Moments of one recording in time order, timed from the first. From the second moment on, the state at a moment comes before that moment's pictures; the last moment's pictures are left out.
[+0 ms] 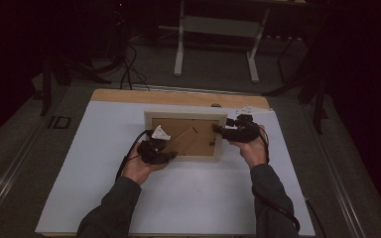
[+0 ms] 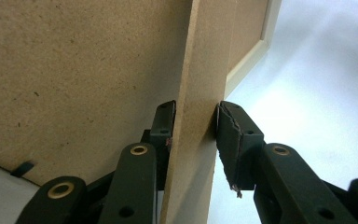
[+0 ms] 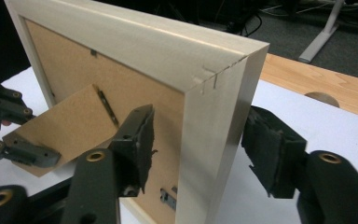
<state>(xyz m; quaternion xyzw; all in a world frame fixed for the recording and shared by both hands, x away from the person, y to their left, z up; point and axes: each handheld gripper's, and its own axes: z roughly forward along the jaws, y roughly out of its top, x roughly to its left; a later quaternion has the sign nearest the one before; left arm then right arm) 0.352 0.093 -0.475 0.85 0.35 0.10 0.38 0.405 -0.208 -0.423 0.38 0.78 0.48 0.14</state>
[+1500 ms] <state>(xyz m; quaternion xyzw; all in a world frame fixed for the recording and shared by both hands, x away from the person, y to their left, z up) 0.357 0.091 -0.475 0.85 0.37 0.13 0.36 0.383 -0.207 -0.418 0.34 0.79 0.49 0.18</state>
